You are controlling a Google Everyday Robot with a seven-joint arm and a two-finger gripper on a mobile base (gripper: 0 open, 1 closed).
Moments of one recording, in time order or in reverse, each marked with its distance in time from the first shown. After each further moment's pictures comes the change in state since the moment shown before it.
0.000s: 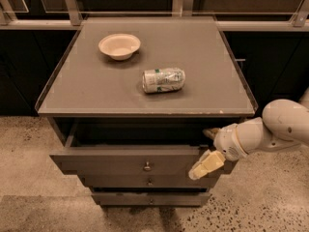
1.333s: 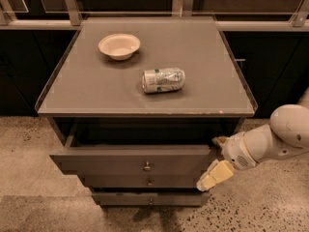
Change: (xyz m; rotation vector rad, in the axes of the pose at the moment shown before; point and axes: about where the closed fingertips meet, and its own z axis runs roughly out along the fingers) arm 0.029 0.020 -0.014 -0.012 0.084 0.066
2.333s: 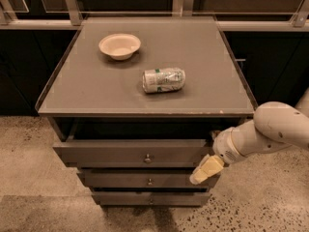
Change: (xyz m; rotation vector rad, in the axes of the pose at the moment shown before) arm -0.007 -0.029 0.020 0.102 0.060 -0.042
